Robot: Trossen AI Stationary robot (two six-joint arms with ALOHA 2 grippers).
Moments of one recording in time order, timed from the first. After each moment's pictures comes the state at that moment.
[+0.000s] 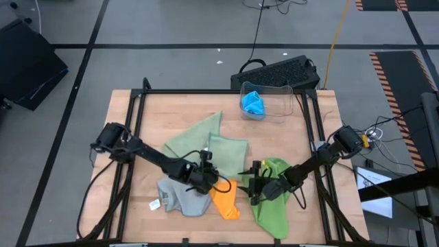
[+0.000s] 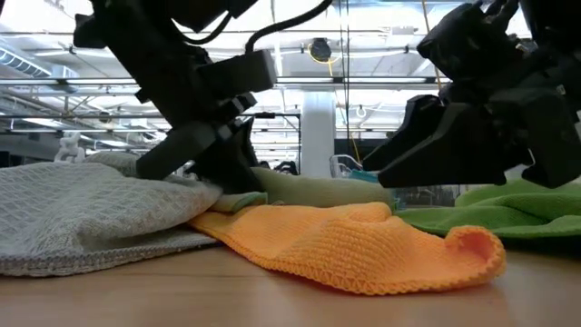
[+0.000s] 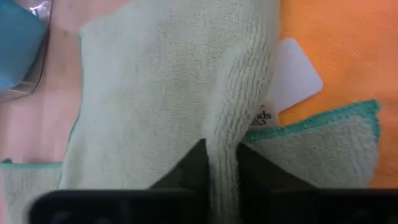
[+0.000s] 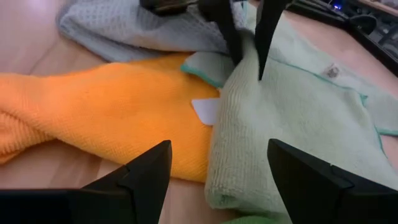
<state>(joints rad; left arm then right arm) -0.34 1.87 1.03 -0.17 -0.50 0.08 0.55 1.79 0.58 0.63 0.66 0.08</state>
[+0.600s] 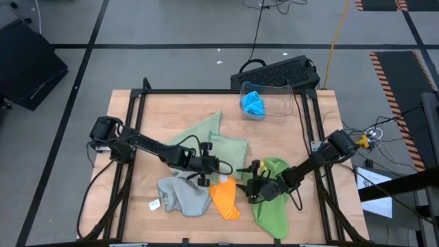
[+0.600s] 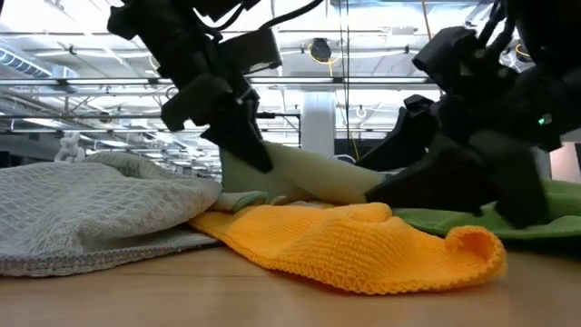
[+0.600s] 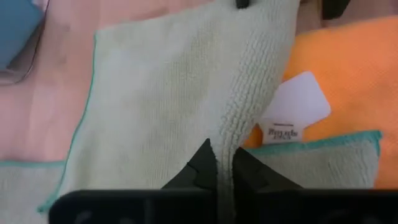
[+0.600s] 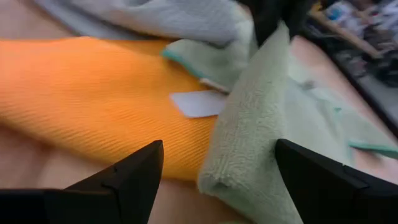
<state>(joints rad) -0.22 1.75 1.03 -0.22 -0.30 0.04 0.54 1.89 0.59 0.74 0.78 -0.07</state>
